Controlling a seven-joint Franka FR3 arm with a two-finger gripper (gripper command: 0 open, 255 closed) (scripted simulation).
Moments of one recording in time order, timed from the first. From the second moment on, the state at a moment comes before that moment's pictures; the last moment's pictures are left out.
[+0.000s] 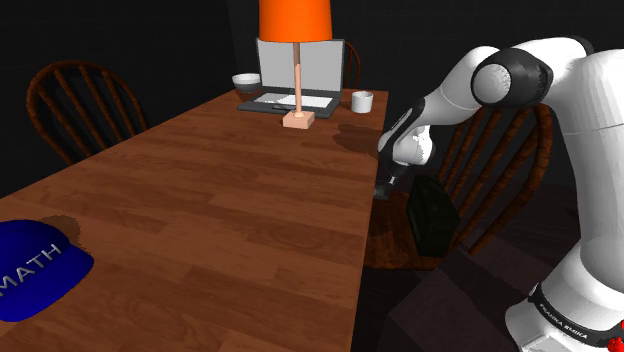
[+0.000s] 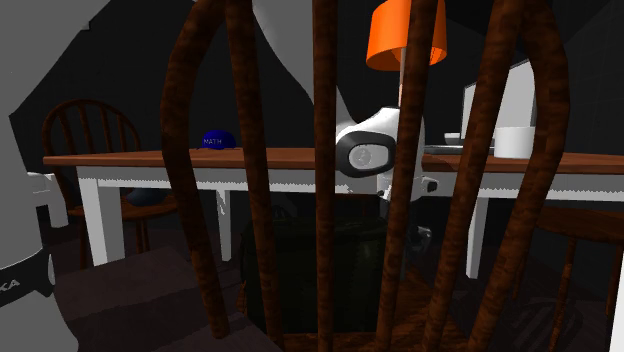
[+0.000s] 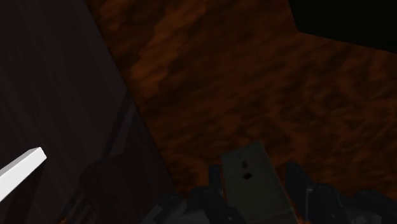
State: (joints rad) arm -0.09 0.64 -0.22 -2.02 0.58 2.73 -1.19
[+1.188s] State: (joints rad) arm -0.02 0.48 -0.30 -2.07 0.48 2.62 -1.11
